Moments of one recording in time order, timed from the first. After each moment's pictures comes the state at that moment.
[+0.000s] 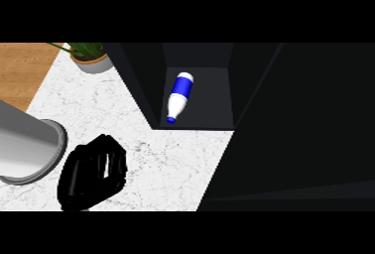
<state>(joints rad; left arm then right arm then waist) 0.01 0.36 -0.42 -1.68 0.58 0.26 -0.44 0.04 -0.19 0.80 -2.42 0.12 -0.09 0.54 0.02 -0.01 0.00</state>
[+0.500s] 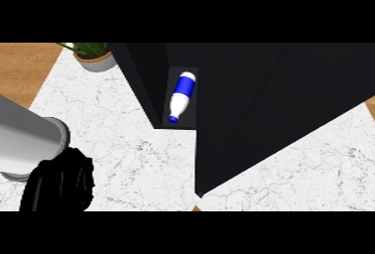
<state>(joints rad) 0.15 0.45 -0.32 -1.77 0.63 0.17 -0.47 -0.23 -0.18 0.90 -2.34 0.21 -0.18 0.63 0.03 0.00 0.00</state>
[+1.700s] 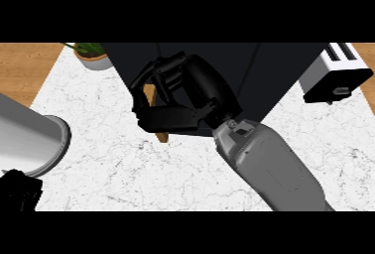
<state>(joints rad) 0.35 0.58 -0.12 -1.82 0.74 -0.06 -0.50 -0.81 -0.02 0.39 -1.51 -0.25 -0.21 0.44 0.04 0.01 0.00</state>
